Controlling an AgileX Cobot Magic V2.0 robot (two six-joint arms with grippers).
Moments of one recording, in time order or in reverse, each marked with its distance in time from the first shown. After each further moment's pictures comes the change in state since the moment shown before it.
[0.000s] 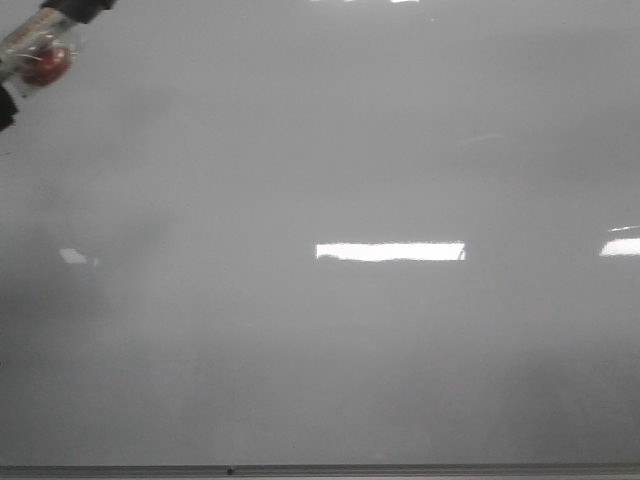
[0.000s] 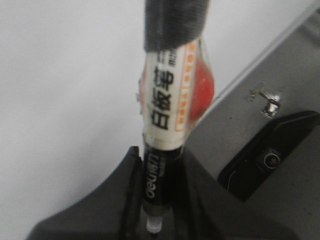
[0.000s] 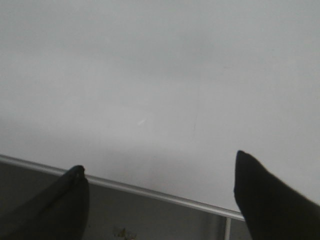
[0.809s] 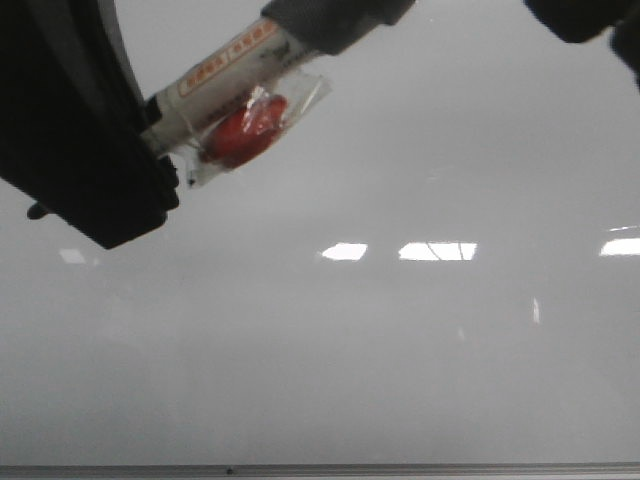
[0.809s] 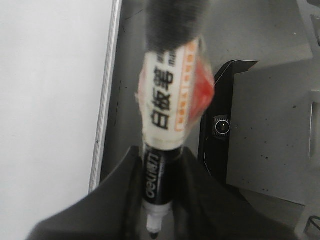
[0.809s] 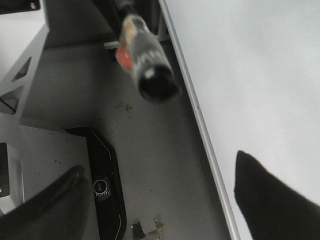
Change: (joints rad) left arm -0.485 0.000 -0.003 -0.055 0.052 0.155; right arm 0.578 0.213 -0.102 0.377 0.095 -0.648
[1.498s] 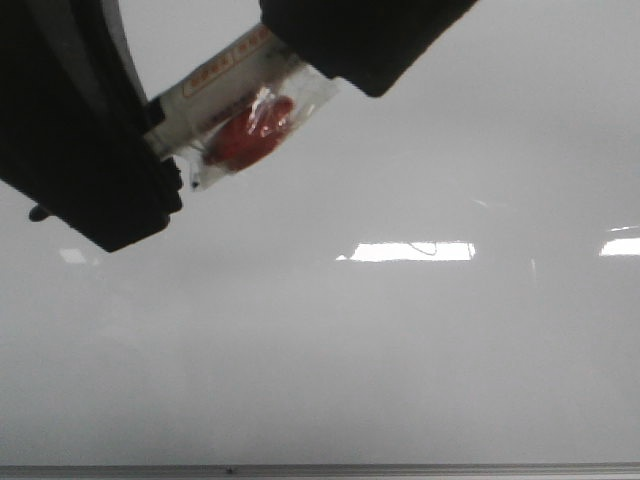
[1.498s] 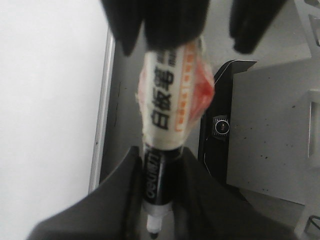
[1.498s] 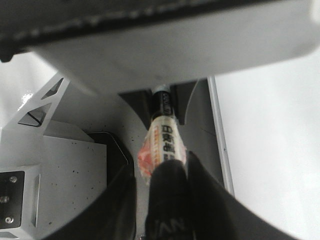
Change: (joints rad) left arm -0.006 0.000 0.000 0.000 0.002 0.000; right arm 0.148 0.228 -0.154 0.017 -0.044 0.011
